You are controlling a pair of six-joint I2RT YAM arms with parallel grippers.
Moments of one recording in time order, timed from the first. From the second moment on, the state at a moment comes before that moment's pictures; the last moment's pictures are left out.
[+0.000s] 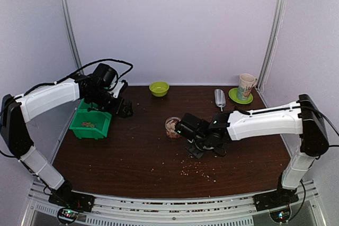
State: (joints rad) left arm -0.51 1.55 1.30 -0.75 0.05 -0.15; right arm 1.10 1.75 1.23 -0.67 0.48 0.18
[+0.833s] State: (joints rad) left arm -0.70 1.23 1.01 -0.41 0.69 0.30; right arm 1.07 1.48 1.12 -0.54 -0.34 0.16
